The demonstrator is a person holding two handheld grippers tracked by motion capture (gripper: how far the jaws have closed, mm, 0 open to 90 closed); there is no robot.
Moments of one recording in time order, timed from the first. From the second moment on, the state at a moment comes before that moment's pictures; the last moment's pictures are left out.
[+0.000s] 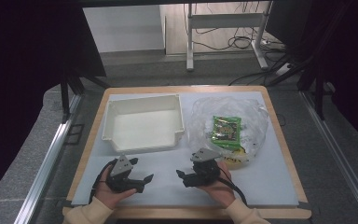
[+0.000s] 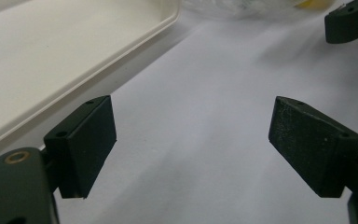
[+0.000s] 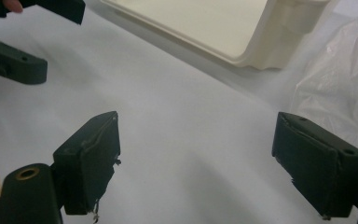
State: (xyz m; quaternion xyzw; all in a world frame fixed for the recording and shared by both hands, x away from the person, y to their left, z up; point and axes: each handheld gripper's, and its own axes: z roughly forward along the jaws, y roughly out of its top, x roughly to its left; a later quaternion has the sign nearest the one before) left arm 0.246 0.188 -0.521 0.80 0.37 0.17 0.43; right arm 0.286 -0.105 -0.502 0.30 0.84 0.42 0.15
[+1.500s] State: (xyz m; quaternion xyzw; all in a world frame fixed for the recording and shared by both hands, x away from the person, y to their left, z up) left arm 0.241 0.191 -0.521 0.81 0.37 0.18 0.41; right arm 0.283 -0.107 -0.480 0.28 0.84 0.44 0.17
